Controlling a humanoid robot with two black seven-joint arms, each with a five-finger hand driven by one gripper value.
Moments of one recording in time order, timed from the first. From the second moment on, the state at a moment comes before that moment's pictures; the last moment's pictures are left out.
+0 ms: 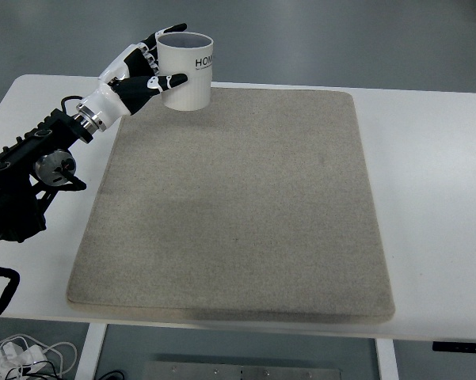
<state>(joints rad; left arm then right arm) -0.86 0.25 -0.80 -0.54 0.55 -0.61 -0.51 0.01 0.00 0.00 0.19 0.00 0.03 -0.03</state>
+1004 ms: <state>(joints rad) -0.80 0.23 -0.62 -0.54 0.80 -0.37 -0.61 0.01 0.00 0.00 0.19 0.00 0.03 -0.03</state>
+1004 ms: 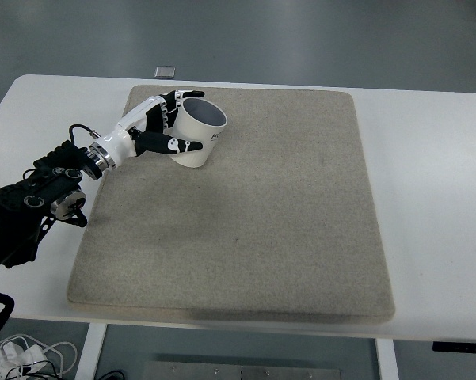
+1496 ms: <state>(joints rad) -0.79 0.23 -0.58 -0.54 0.82 -0.35 -0.61 0.01 0.00 0.00 0.19 0.00 0.03 -0.03</state>
